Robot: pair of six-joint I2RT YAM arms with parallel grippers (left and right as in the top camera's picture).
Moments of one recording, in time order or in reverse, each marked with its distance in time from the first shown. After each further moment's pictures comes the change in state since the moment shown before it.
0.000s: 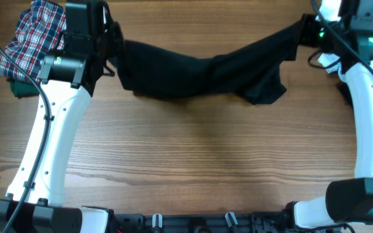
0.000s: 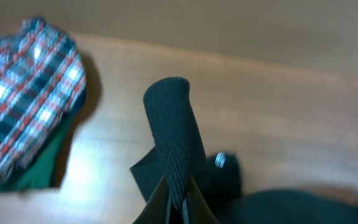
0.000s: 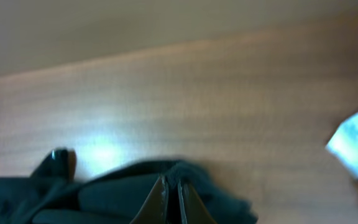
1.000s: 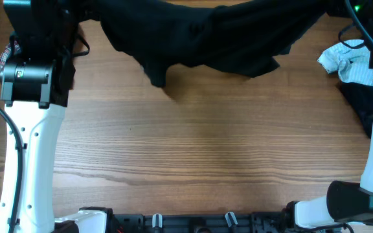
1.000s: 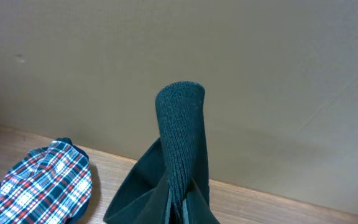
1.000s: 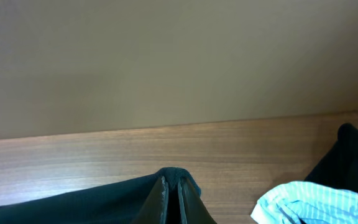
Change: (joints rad) left arm 0.076 -0.095 0.137 0.212 0.004 -0.016; right arm -0.044 0.000 0.254 0.016 0.127 -0.086
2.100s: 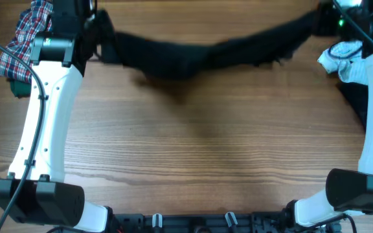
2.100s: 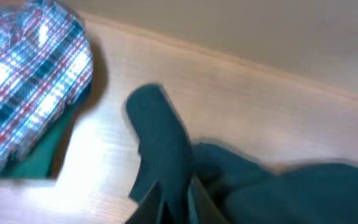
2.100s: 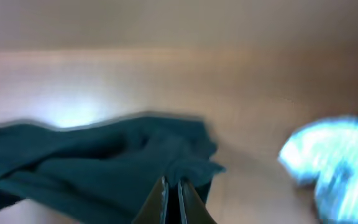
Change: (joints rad) left arm 0.004 0.215 0.010 -0.357 0.057 -0.053; right arm 0.000 0.077 0.005 -0.294 -0.124 -0.081
